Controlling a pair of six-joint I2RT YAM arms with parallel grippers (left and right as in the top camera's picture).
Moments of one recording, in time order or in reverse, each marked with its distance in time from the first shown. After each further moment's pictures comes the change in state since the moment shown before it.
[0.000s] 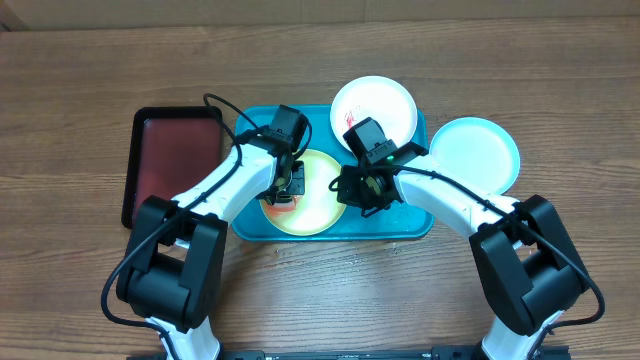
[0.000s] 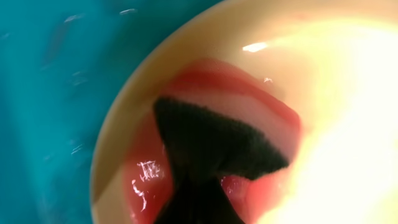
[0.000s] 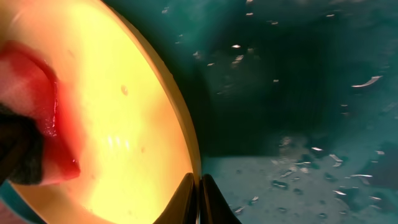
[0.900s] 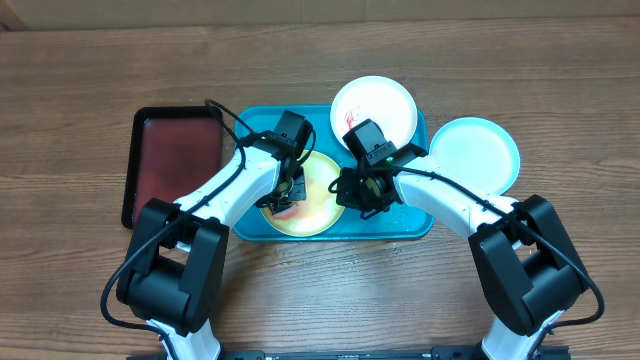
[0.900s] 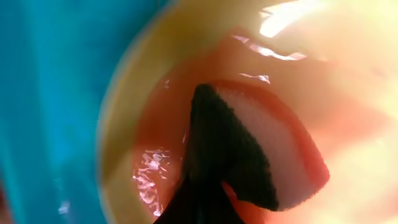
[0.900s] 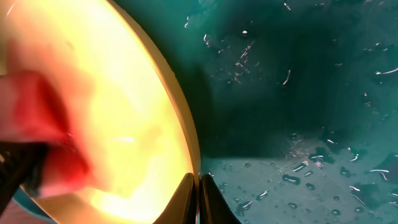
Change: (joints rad) left arm -0.022 -0.010 -0.007 -0.089 -0.108 -0.167; right arm 0.004 0.000 -0.006 0.002 -0.021 -0.004
